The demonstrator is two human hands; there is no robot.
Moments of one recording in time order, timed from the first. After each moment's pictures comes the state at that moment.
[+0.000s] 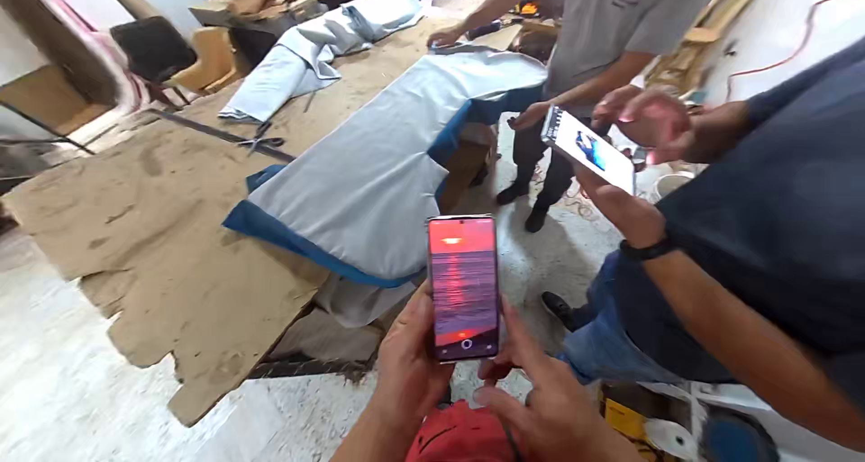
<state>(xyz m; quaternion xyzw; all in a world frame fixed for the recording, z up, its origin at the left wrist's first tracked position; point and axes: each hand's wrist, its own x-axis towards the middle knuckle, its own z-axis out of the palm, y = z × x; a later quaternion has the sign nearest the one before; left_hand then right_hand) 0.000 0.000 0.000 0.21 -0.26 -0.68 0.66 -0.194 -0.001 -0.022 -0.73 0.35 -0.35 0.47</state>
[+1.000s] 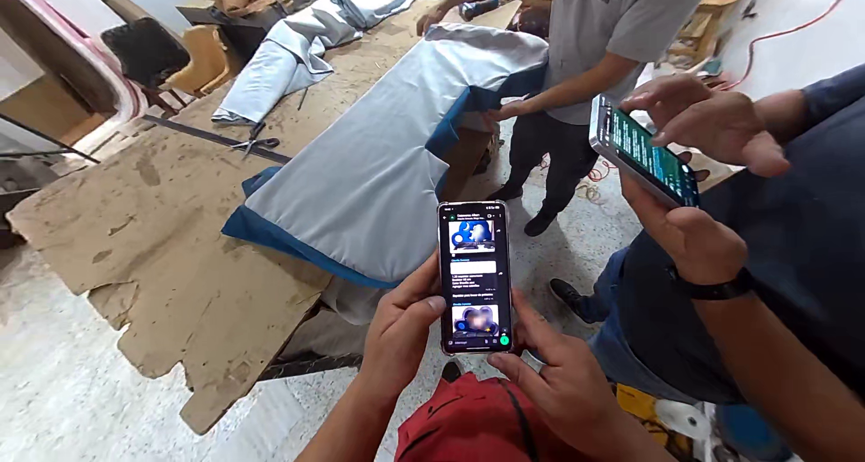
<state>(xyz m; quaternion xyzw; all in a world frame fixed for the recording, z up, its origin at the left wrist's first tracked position) 0.031 -0.037 0.015 0.34 -0.51 -0.57 0.55 -0.196 -0.029 -0.023 -0.70 0.36 -0.42 0.45</state>
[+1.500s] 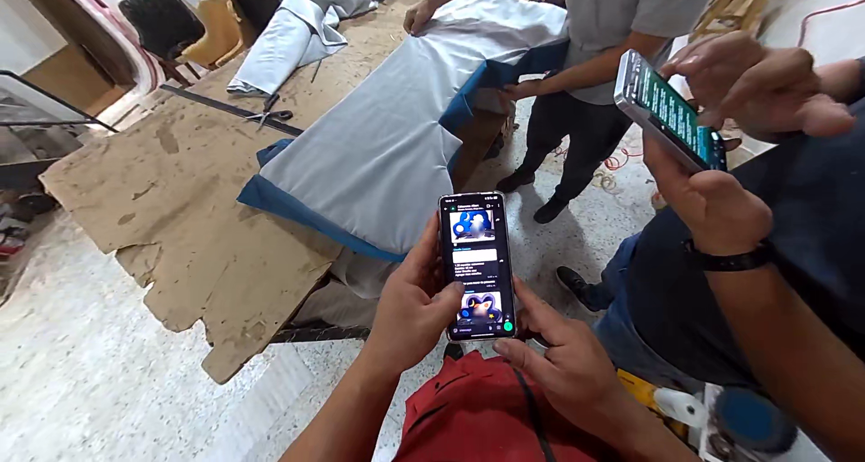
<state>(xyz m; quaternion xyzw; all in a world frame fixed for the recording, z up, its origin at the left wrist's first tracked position) 0.023 -0.016 0.028 0.46 -0.51 -0.50 0.52 -0.201 -0.015 -0.028 -0.68 0.36 -0.36 0.53</state>
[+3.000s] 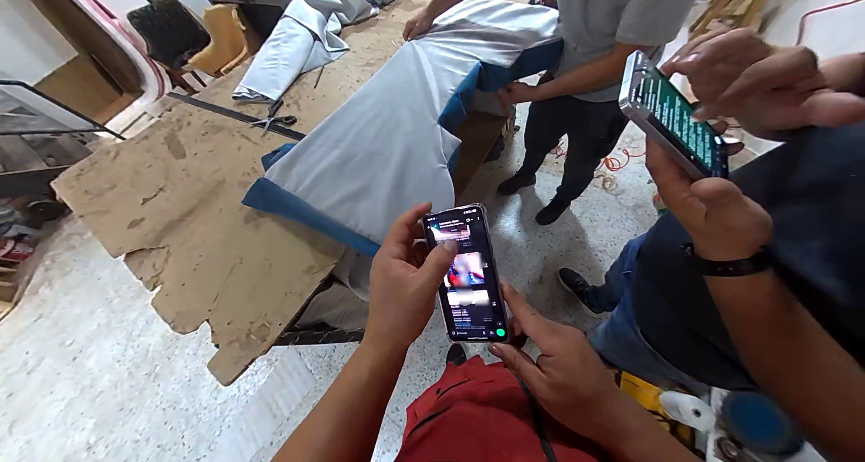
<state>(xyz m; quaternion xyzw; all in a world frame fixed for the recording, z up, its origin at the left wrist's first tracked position) 0.017 -0.030 0.043 0.57 -0.47 -0.38 0.56 -0.197 -0.008 -0.035 -0.76 0.37 -0.34 0.41</state>
